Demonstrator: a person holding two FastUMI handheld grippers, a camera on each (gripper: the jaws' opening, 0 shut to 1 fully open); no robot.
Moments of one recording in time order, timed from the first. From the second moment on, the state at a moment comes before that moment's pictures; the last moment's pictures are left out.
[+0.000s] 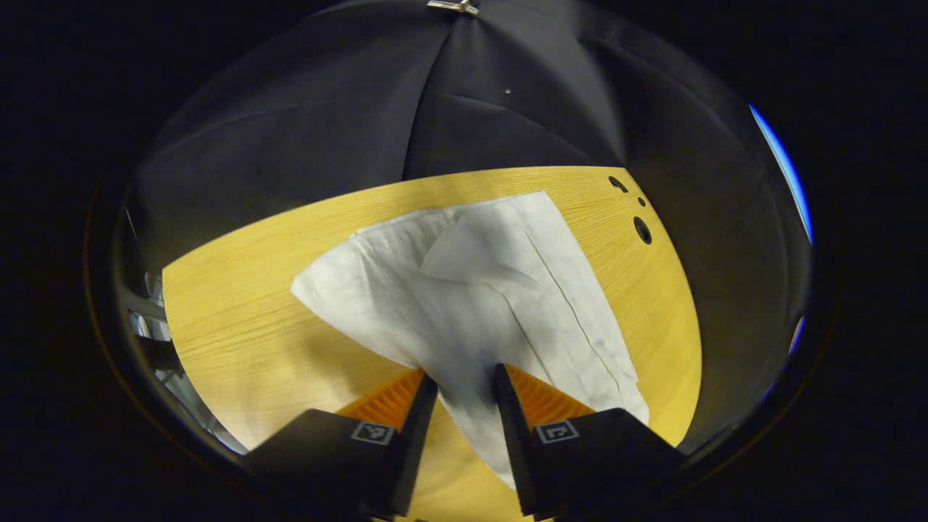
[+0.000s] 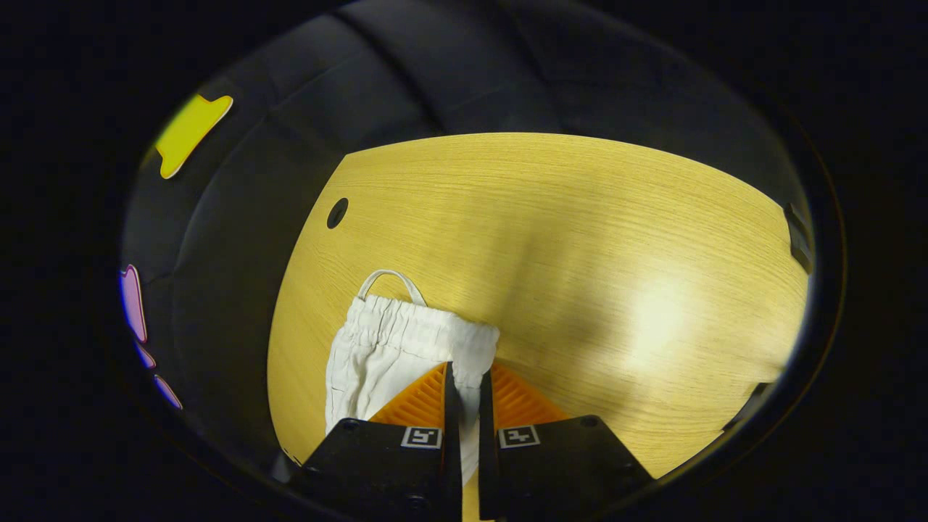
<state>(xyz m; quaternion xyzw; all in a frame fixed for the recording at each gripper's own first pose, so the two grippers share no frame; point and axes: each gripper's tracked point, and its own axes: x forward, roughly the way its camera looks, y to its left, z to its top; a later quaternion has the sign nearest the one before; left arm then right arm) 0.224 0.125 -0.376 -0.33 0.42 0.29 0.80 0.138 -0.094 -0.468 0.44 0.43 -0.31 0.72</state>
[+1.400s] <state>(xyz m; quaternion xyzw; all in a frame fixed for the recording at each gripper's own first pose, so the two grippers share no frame) 0.199 0.100 -0.374 -0.36 0.41 0.14 0.82 0.147 0.034 -0.236 0.25 0.20 -0.03 0.95</state>
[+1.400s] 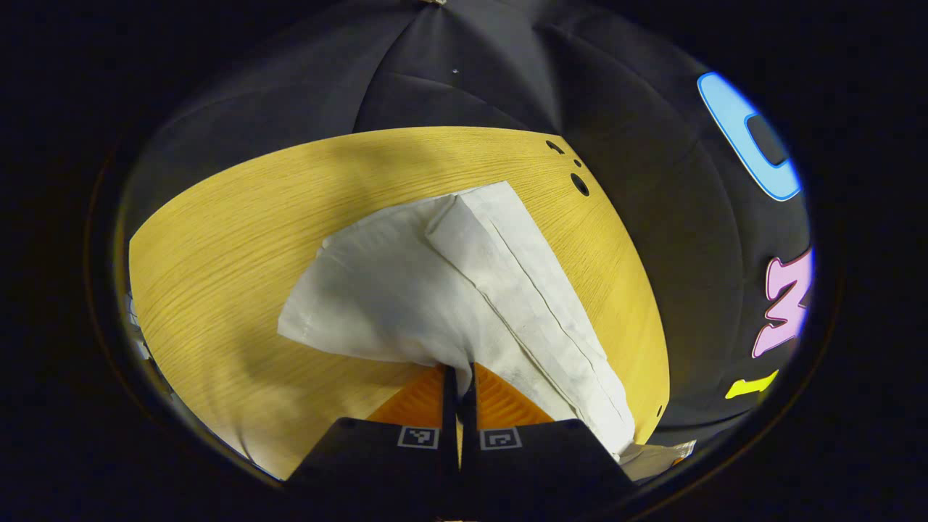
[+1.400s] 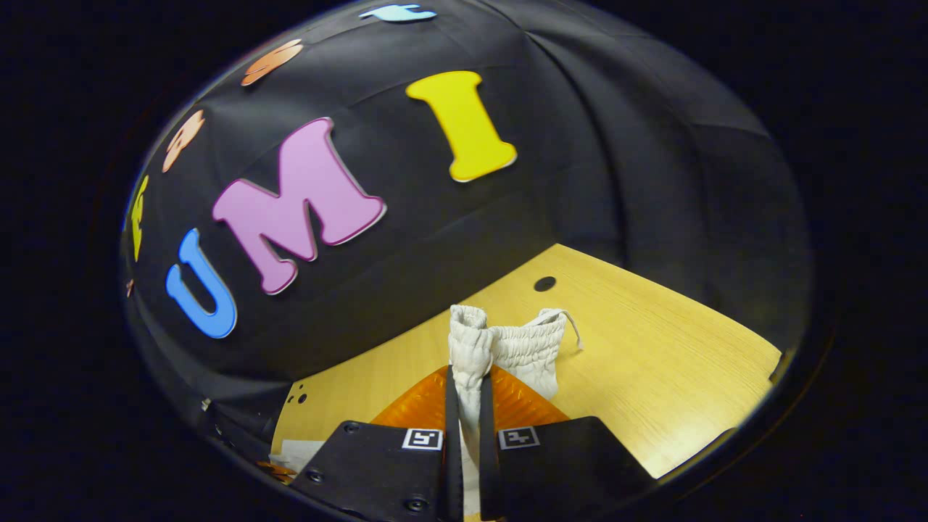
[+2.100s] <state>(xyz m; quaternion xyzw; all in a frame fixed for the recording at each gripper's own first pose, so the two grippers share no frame) 0.198 0.099 -0.374 -0.36 0.42 0.13 0.82 0.123 0.239 -0.331 0.00 0.29 0.22 0.93</state>
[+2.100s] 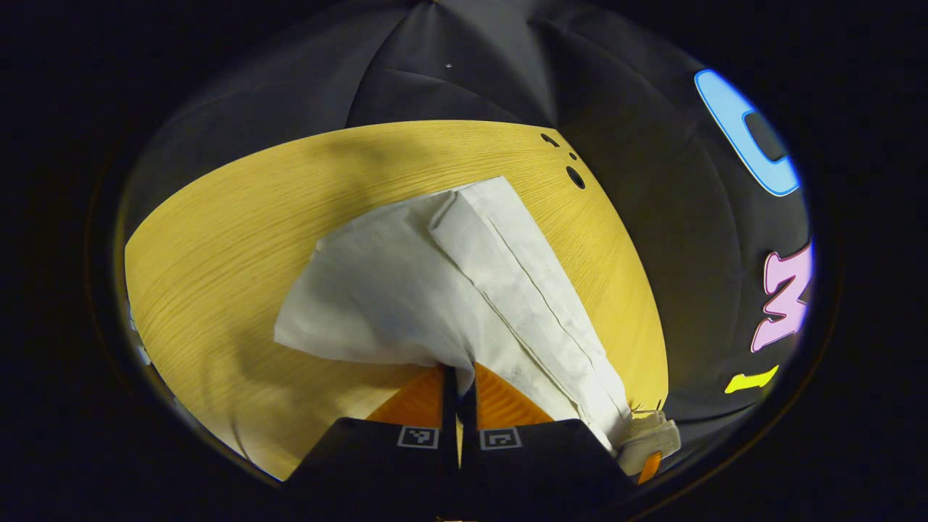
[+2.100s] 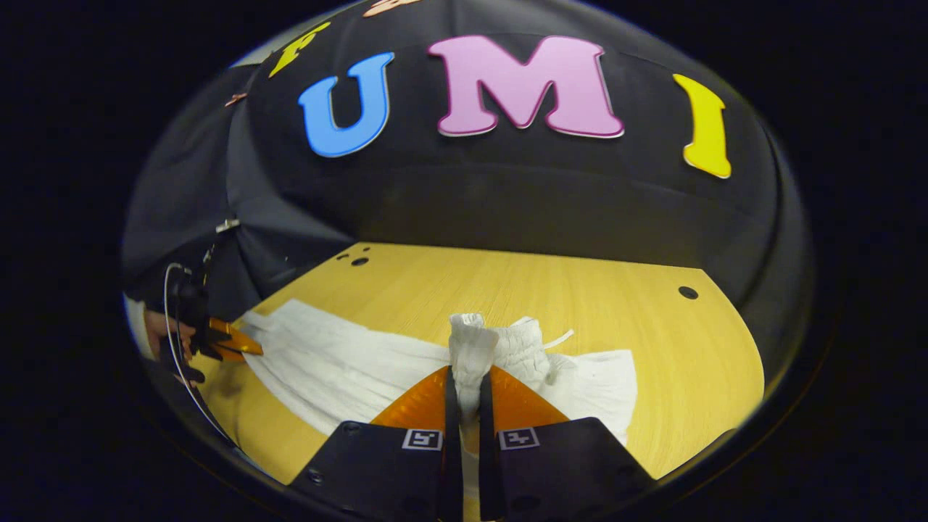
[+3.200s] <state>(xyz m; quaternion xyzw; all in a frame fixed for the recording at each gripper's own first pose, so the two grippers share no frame) 0.218 0.085 -0.335 -0.47 0.34 0.10 0.81 0.067 0.071 -0.286 0.29 0.35 0.16 0.88</state>
